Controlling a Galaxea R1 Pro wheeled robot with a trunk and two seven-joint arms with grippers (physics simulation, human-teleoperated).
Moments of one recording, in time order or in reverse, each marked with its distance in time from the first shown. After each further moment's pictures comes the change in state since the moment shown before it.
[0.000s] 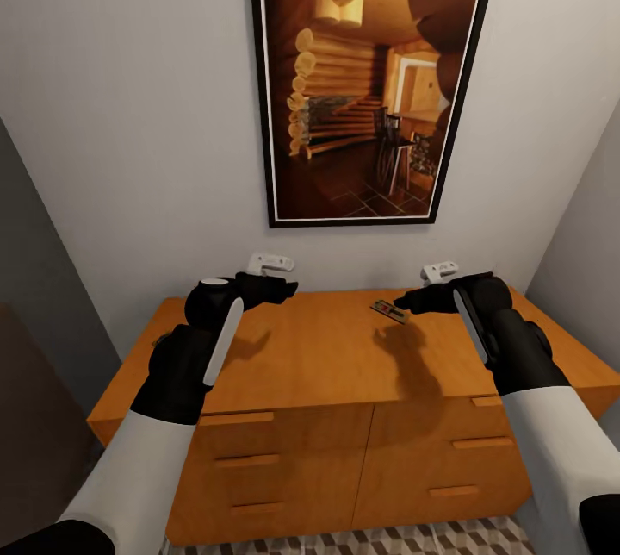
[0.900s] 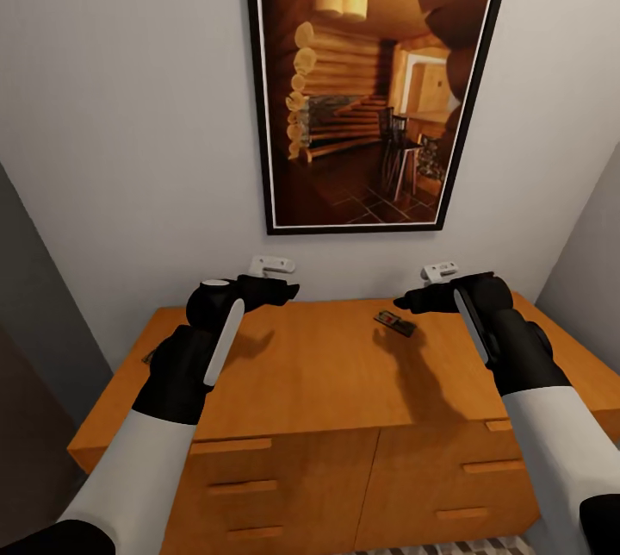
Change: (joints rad) left arm 0.000 0.000 0.001 0.019 0.019 -0.006 -0.001; right arm 0.000 -0.002 0.000 -0.004 0.002 0.000 0.006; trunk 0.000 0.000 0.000
